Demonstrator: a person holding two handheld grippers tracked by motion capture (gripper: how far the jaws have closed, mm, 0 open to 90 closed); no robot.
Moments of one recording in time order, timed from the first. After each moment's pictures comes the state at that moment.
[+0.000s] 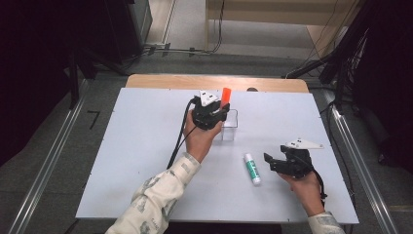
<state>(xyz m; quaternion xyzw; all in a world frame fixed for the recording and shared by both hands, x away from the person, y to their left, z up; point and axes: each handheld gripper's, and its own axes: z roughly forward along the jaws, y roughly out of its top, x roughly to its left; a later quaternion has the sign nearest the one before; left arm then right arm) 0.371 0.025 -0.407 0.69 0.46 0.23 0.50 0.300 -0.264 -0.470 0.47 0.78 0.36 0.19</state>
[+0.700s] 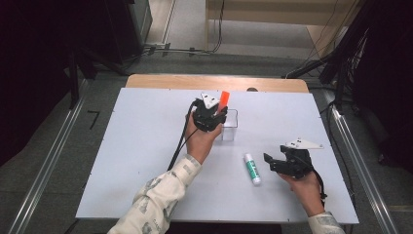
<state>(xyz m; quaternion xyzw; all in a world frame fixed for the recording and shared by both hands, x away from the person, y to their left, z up) 0.373 0.021 -0.422 0.70 0.48 0.25 0.46 0.299 -0.264 -0.470 0.47 0.78 0.36 0.19</state>
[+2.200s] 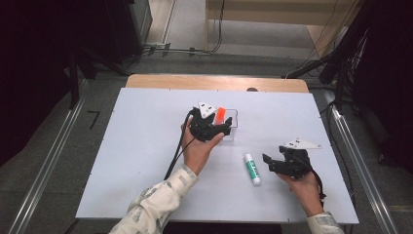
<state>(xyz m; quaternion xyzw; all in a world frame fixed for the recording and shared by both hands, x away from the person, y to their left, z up) 0.346 0.026 -0.426 0.70 0.48 0.23 0.48 0.299 -0.261 -0.472 0.47 0.78 0.36 0.19</state>
